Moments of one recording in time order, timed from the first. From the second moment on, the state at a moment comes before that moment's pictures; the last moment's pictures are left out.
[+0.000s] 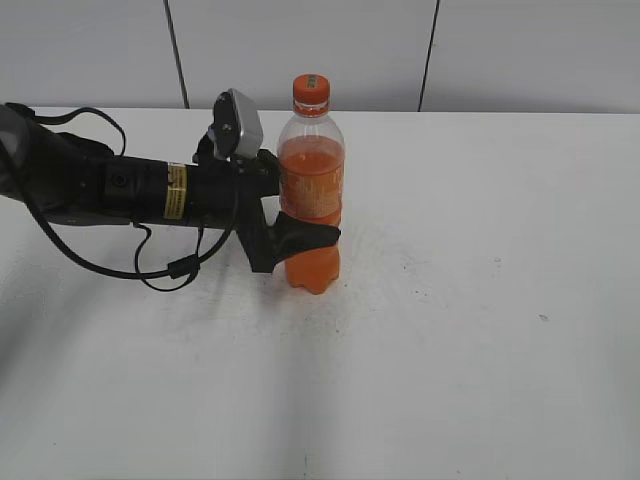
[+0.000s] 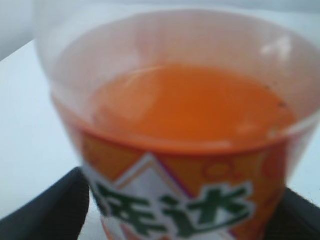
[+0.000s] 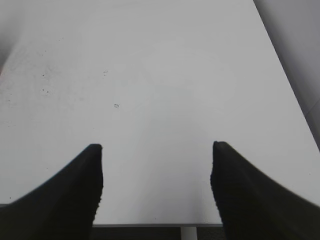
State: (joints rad) left arm -0.31 2.15 -1.13 1.32 -0.94 -0.63; right arm -0.01 -0.01 -0.44 0.00 1.02 -0.12
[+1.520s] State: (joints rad) left arm -0.31 2.15 -1.13 1.32 -0.94 -0.63; right arm -0.01 0.76 -0.84 0.00 1.15 -0.03
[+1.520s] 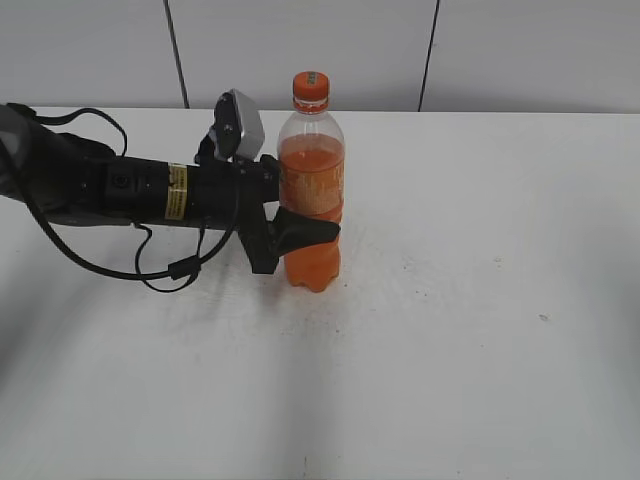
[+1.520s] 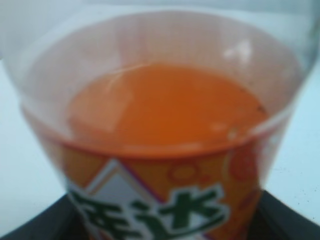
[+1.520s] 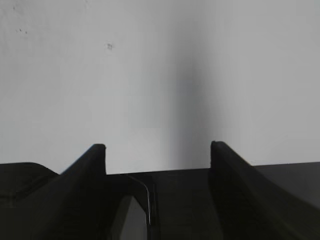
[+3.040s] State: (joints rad) left arm -0.31 2.15 -1.13 1.32 -0.95 -0.63; right arm 0.33 1.71 -1.75 0.05 1.21 -0.11
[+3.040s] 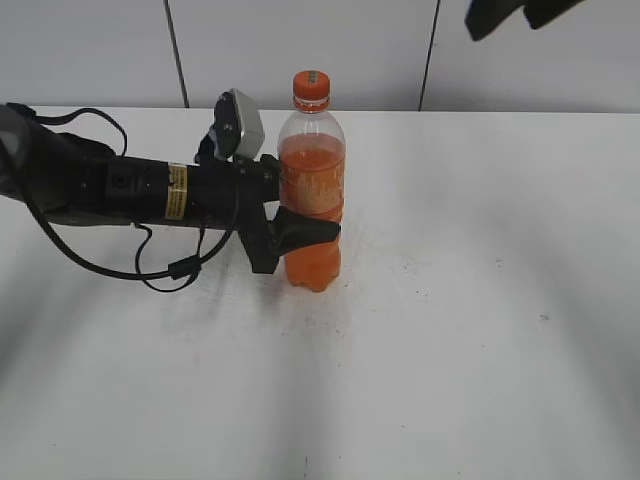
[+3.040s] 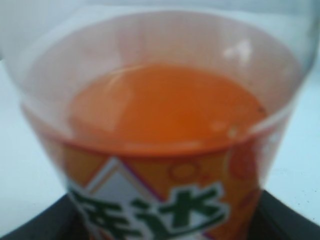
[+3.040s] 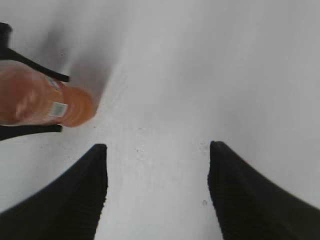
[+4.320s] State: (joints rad) left arm -0.31 2.15 -1.13 1.32 -0.95 -0.63; right arm 0.67 1.99 -2.02 0.01 1.22 -0.07
